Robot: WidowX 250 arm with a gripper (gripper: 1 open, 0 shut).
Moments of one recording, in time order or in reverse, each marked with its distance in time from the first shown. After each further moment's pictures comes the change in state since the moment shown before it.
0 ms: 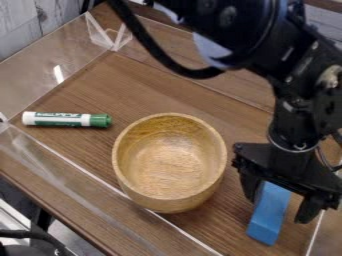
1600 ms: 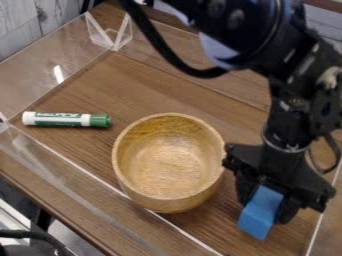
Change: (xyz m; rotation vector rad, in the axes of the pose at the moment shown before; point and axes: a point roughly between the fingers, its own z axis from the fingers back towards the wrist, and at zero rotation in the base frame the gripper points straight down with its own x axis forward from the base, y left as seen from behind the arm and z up) arm -0.001 0.017 0.002 0.055 0.073 0.014
